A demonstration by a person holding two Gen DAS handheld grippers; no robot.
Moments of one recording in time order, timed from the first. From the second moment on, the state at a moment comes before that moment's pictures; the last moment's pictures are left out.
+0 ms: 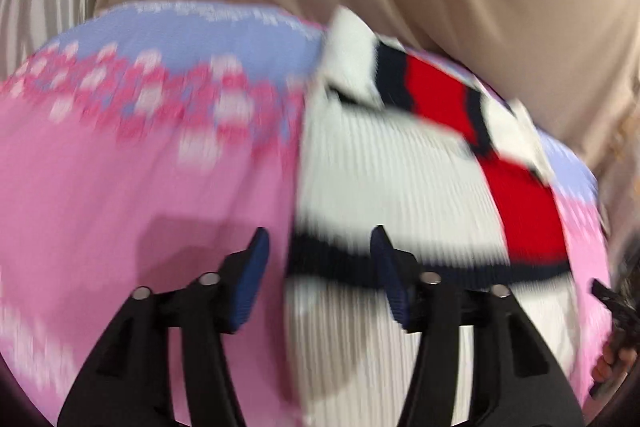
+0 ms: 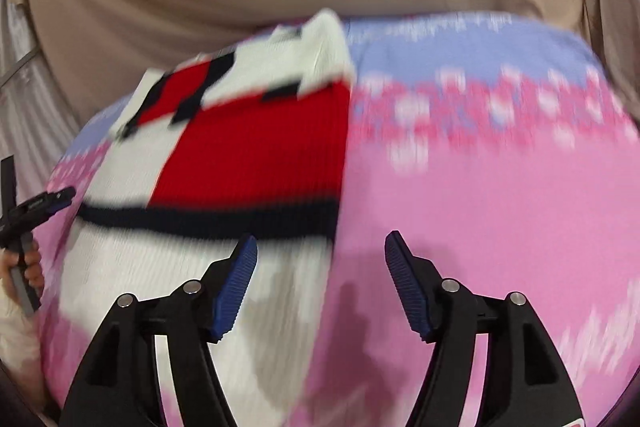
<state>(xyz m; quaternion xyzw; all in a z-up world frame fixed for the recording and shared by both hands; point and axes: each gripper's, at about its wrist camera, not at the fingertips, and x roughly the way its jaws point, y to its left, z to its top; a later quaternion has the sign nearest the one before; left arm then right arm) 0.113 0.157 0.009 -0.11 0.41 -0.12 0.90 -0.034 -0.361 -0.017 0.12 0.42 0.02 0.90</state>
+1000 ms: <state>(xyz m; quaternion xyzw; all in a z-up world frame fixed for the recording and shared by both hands) -0.128 0.183 0.103 -0.16 0.23 -0.28 0.92 -0.218 -0.312 0.052 0.19 0.16 0.16 0.95</state>
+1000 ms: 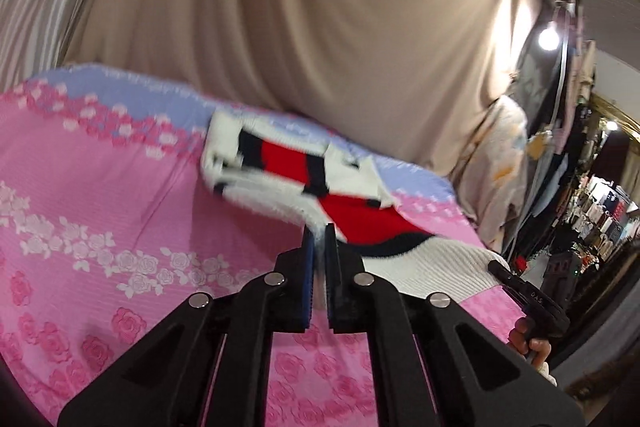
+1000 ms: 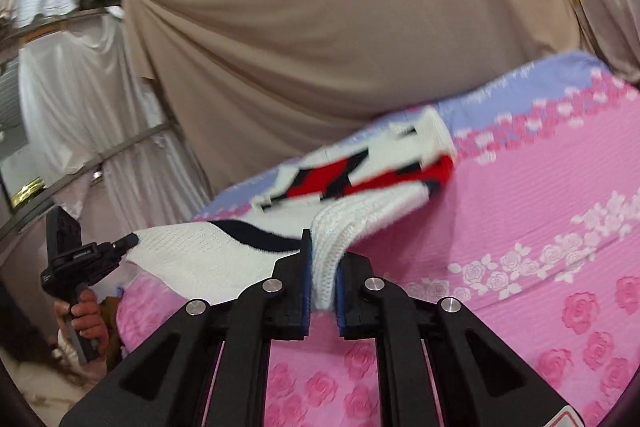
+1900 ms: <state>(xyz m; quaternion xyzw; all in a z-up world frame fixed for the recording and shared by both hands) 0.160 0.103 0.027 -0.10 0.40 -0.10 0.91 0.046 -0.382 0.013 0.28 0.29 0.01 0.92</state>
